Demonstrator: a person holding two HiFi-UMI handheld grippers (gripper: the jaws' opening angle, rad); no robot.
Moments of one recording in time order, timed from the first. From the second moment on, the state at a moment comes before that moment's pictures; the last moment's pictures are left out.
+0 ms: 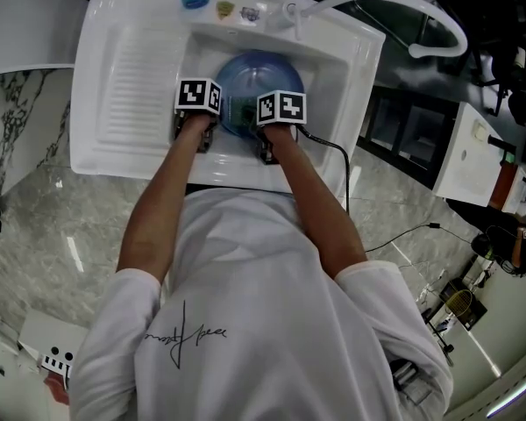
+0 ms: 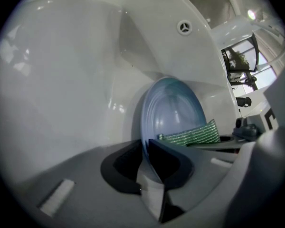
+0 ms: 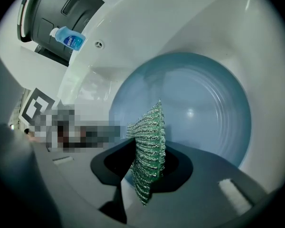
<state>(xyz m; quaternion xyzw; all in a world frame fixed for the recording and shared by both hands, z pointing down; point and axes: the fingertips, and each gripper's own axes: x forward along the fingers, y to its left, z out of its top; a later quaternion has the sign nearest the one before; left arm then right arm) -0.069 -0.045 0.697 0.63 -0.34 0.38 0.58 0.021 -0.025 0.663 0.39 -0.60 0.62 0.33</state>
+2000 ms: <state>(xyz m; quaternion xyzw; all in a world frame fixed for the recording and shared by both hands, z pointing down) -0.068 -0.045 0.696 0.63 -0.34 0.37 0.59 0.012 -0.098 0.662 0.41 -0.64 0.60 0.25</state>
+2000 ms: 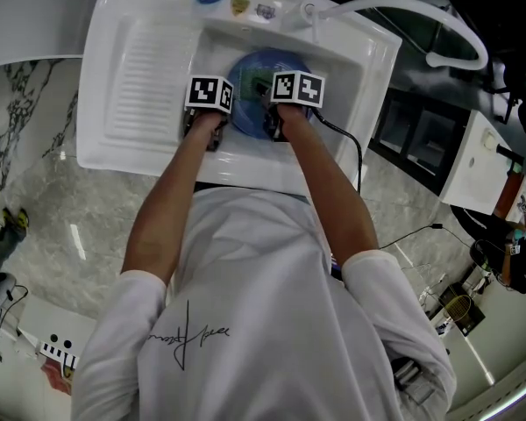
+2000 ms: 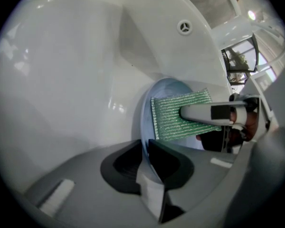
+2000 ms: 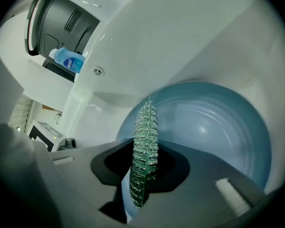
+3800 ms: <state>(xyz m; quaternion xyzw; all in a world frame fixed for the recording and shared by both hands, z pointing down) -0.069 -0.046 0.696 0.63 -0.34 0.37 0.59 0.105 -0.099 0.655 0.46 -0.62 0.56 0.29</state>
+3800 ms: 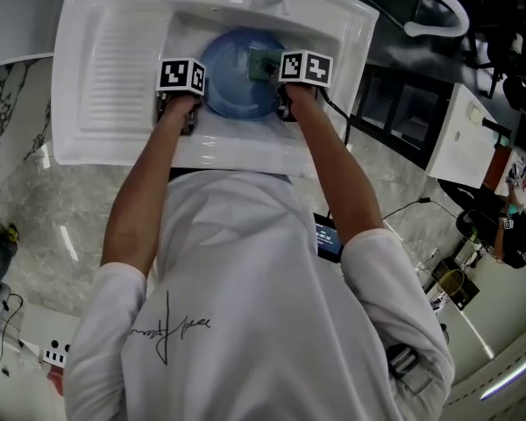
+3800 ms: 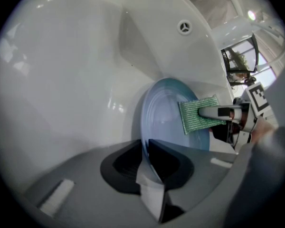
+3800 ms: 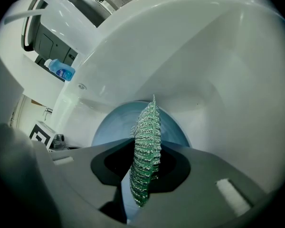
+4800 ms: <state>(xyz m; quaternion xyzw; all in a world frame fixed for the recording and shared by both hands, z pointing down) -0.066 -0.047 0.697 0.63 -0.34 0.37 0.59 0.142 -0.097 0.646 0.48 -0.61 0.52 0.35</state>
